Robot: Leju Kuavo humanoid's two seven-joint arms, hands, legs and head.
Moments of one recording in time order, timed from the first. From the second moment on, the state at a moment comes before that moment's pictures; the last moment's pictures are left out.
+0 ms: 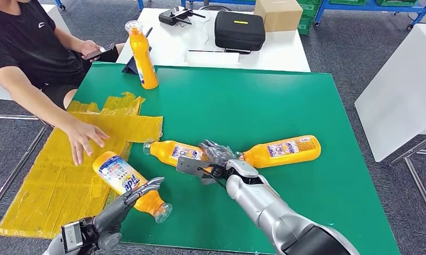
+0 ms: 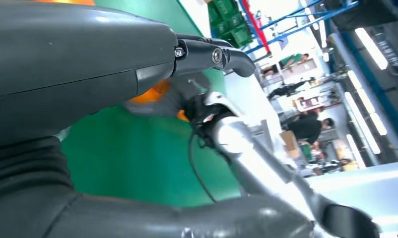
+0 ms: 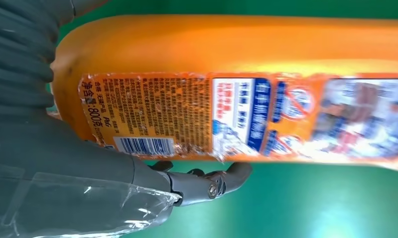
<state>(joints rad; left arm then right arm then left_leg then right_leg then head) 0.01 0.33 -0.43 -1.60 -0.09 -0.42 -0.70 -0.69 0.29 0.61 -0.42 0.88 -0.04 -0.04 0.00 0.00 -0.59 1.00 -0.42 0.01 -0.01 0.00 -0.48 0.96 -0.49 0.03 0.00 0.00</state>
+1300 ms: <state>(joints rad) 0.04 -0.04 -0.02 -1.41 0.34 -0.72 -0.48 -0.61 0.27 0.49 -0.43 0.76 -0.18 -0.14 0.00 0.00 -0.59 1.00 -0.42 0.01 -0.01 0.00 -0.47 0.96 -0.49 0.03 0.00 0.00</state>
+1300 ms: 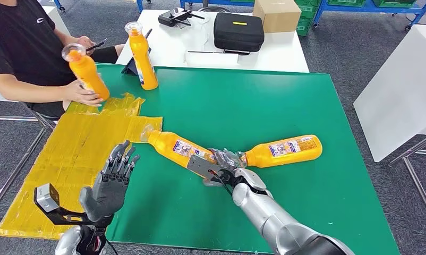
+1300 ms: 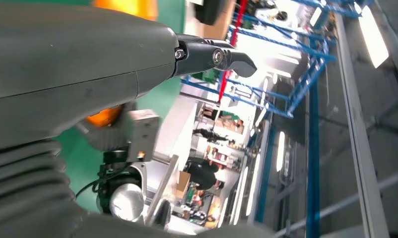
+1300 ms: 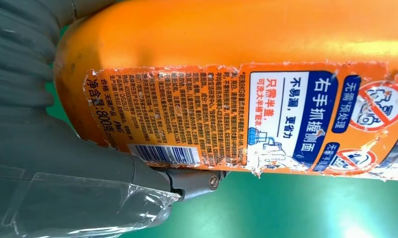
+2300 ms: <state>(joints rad) 0.19 -0.21 0.09 -1.47 0.39 -0.59 -0.34 -0.21 0.27 0.53 -1.16 0.66 -0.13 -0.27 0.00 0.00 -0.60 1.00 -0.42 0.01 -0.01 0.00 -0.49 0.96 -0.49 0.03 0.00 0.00</state>
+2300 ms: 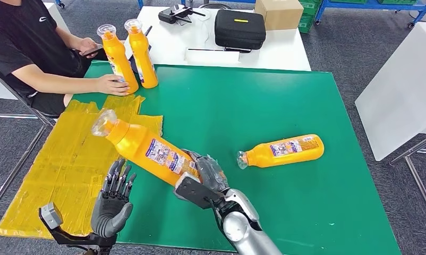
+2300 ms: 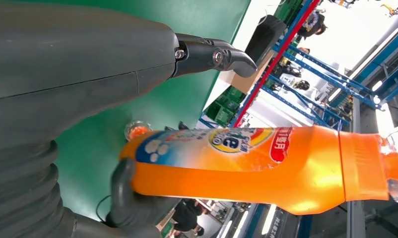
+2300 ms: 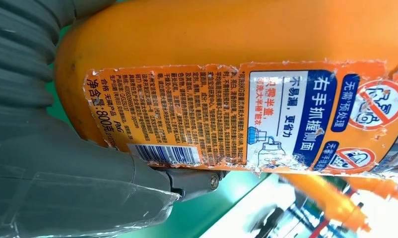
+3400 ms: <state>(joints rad) 0.23 -0.21 0.10 -1.45 0.56 -0.63 -0.30 -0.26 0.32 0.86 -0.80 0.75 -0.18 -0.28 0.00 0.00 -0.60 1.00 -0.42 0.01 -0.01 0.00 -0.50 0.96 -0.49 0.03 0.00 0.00</state>
